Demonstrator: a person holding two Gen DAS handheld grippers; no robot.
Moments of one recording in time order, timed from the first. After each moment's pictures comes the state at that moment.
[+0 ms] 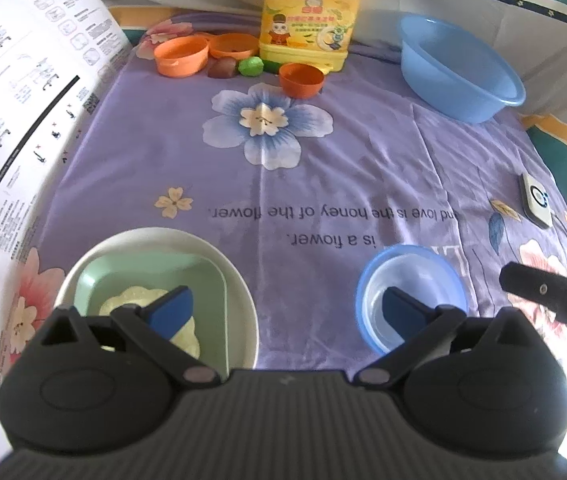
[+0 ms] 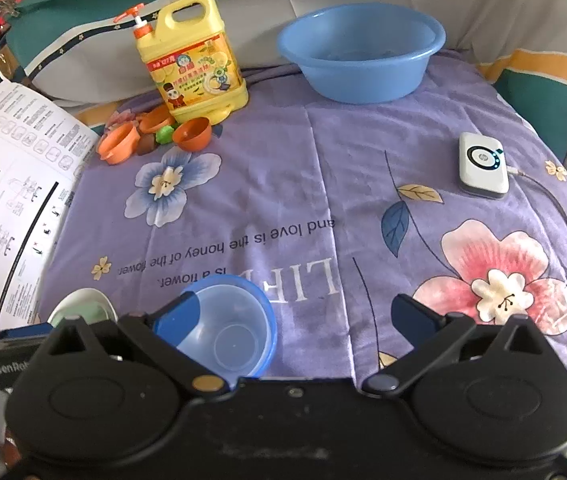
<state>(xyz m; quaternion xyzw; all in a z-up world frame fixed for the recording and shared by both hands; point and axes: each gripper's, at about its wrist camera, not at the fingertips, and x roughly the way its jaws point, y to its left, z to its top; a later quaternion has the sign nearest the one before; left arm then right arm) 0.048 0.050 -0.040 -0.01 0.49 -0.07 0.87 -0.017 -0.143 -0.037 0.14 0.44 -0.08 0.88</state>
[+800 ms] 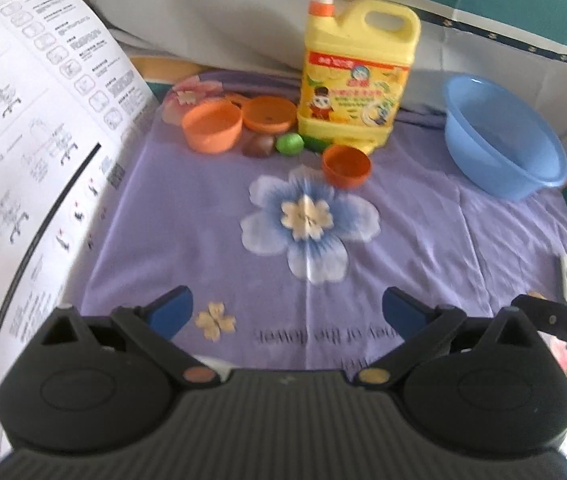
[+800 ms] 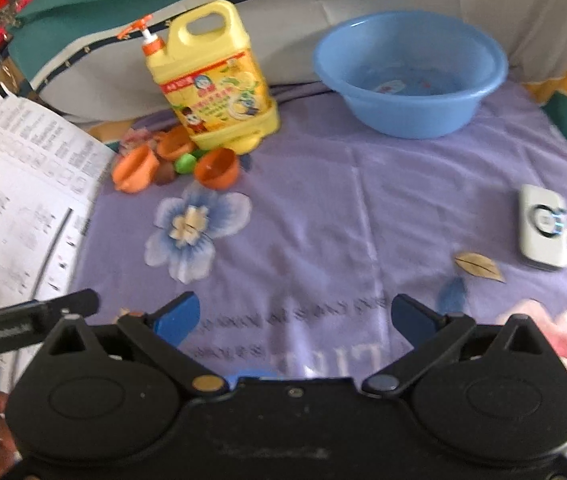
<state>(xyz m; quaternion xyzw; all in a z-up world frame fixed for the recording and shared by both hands) 0.145 0.067 -0.006 0.00 0.45 -0.03 0.89 0.083 -0.143 -0.021 0.16 0.44 -0.04 0.88</state>
